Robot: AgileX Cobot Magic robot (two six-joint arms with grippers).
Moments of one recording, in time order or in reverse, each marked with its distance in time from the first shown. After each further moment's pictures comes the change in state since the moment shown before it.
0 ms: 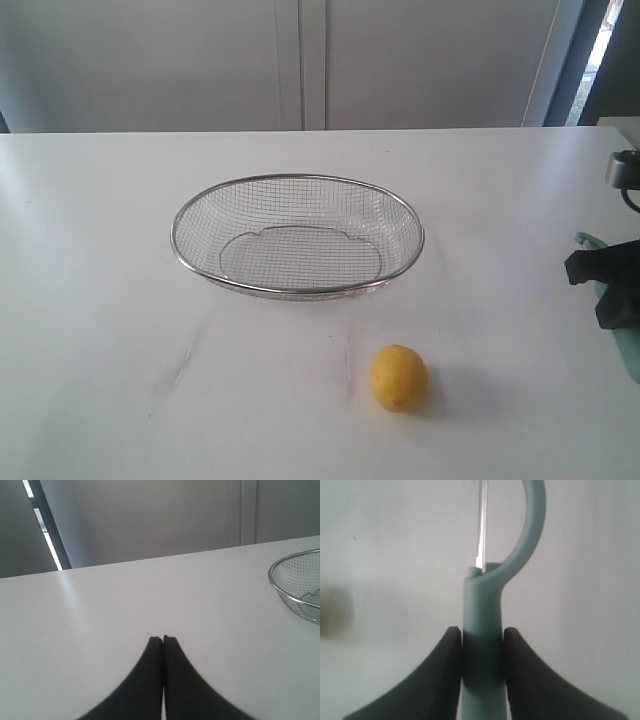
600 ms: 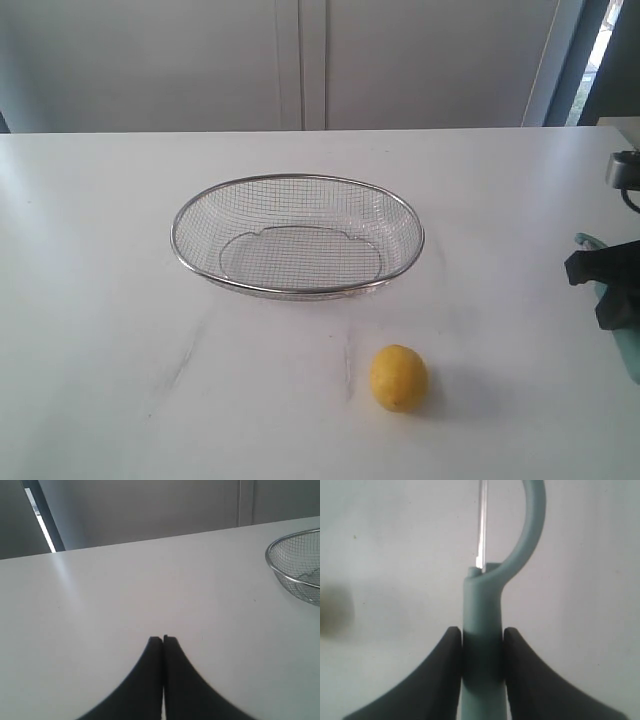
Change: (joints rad) left arm 0.000 0.000 0.000 0.000 0.063 -0.002; right arm 0.000 0.000 0.000 0.000 0.002 0.002
